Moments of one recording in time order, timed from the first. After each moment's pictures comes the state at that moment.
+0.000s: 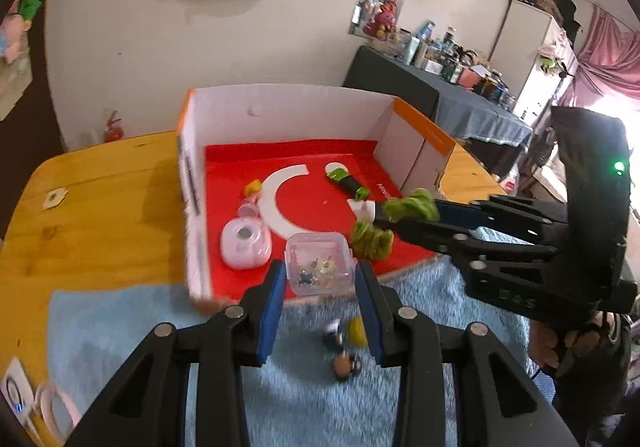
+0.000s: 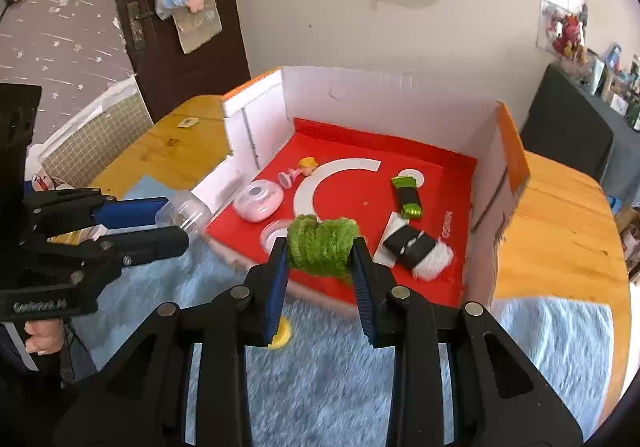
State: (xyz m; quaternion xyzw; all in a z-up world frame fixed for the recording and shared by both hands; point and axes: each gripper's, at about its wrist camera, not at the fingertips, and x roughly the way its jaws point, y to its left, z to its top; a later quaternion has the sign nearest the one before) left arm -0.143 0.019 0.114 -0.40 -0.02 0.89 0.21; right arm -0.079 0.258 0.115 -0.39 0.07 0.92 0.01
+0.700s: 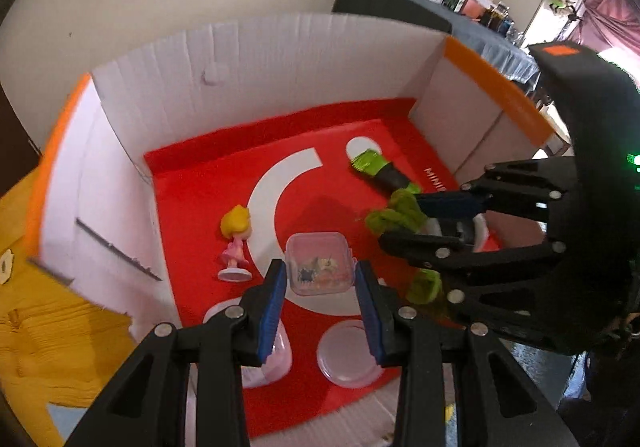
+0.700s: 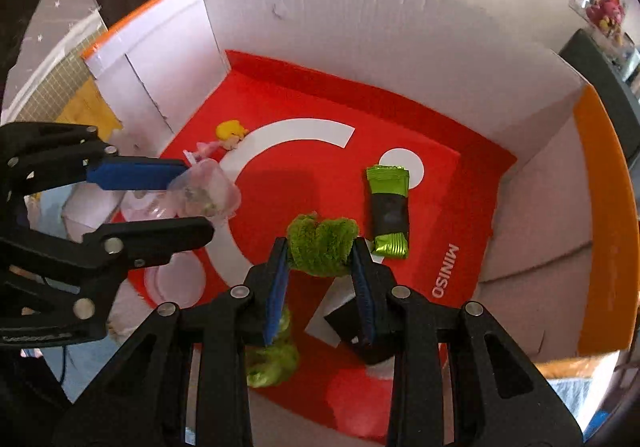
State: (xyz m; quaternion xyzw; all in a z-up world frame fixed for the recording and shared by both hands) left arm -0.277 0.054 0.057 -0.51 0.05 0.82 0.24; right arm -0.178 0.302 0.057 -0.53 0.04 0.85 0.00
